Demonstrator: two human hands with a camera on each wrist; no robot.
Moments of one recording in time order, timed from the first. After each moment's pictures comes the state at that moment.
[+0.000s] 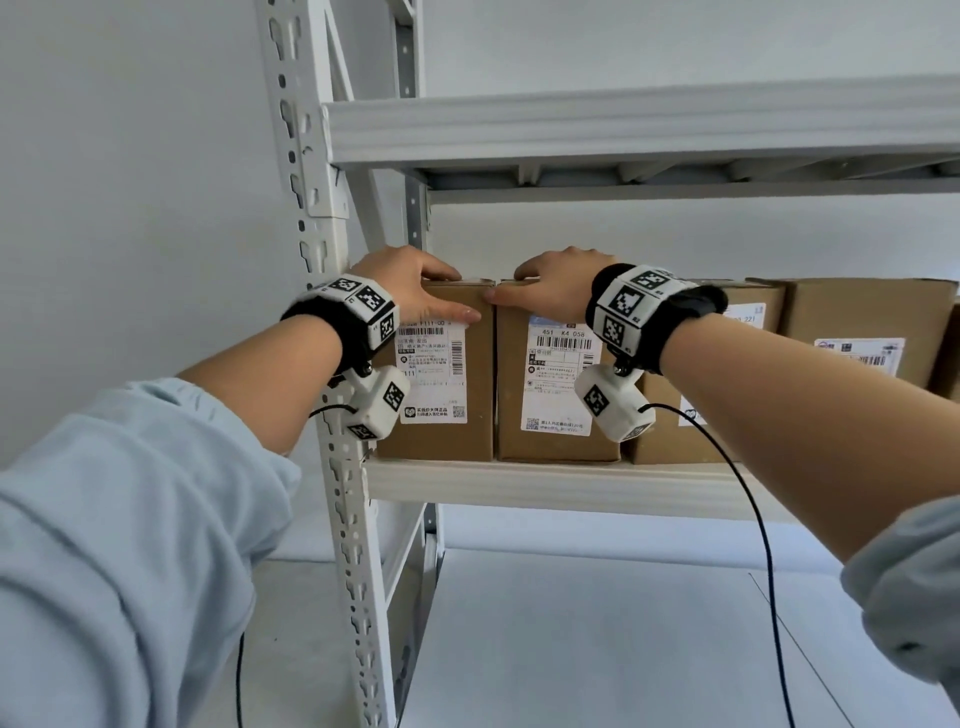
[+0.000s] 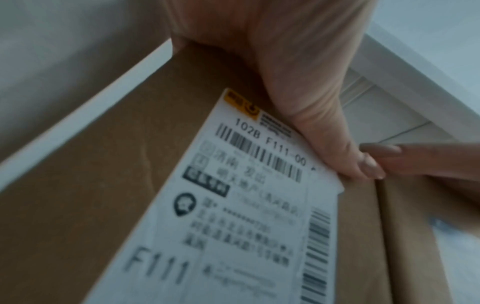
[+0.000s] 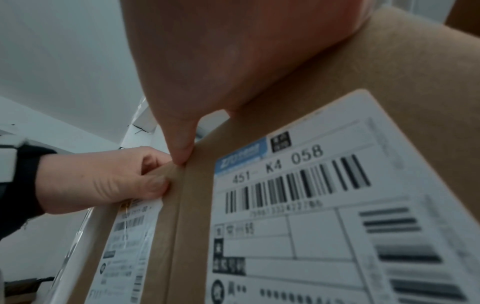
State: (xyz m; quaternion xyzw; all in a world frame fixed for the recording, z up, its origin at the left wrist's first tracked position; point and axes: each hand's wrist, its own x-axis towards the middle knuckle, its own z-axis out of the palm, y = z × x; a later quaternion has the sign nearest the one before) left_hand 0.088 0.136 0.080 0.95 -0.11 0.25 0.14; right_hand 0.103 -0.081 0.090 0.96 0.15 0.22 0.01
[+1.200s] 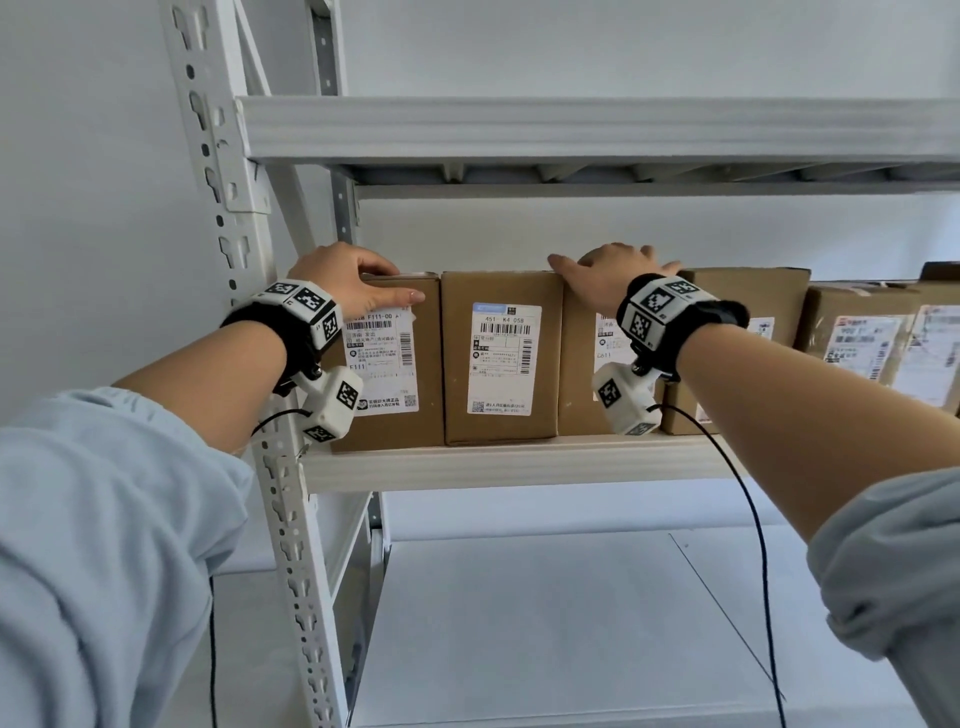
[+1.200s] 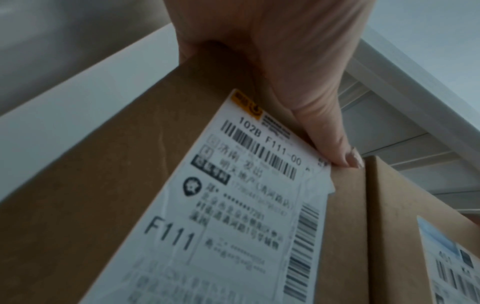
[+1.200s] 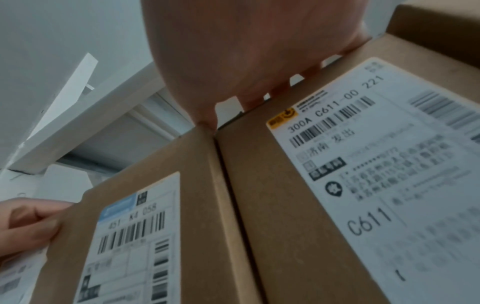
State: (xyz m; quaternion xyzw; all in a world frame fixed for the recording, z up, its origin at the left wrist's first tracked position) left_hand 0.089 0.123 0.072 0.93 -0.12 0.27 0.21; right_hand 0.080 -0.187 0.078 0.96 -0.10 0.23 -0.07
